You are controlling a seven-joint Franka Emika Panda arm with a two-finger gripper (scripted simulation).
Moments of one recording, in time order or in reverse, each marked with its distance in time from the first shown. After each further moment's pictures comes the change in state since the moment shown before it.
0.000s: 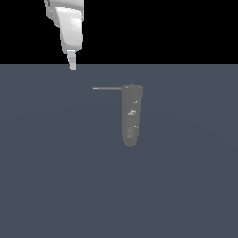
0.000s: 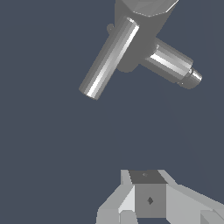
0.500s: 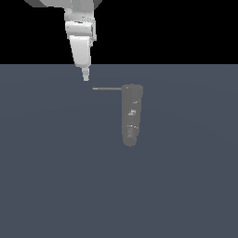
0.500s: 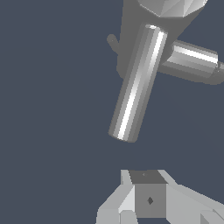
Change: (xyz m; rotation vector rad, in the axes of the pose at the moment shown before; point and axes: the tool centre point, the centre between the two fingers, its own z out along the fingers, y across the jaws) arm 0.044 -0.046 0.037 0.006 0.013 0.245
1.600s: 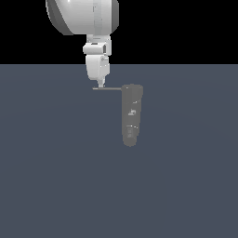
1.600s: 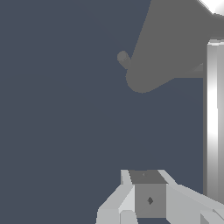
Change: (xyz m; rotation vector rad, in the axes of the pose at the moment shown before) arm 0.055 -0.053 0.040 0.008 0.012 0.286
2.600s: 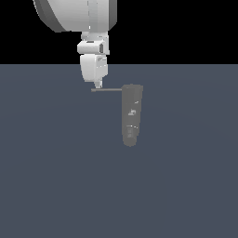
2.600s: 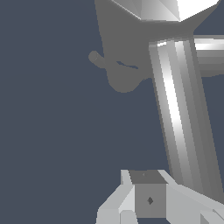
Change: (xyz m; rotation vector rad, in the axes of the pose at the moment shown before) arm 0.000 0.043 0.000 0.004 -0.002 -0.001
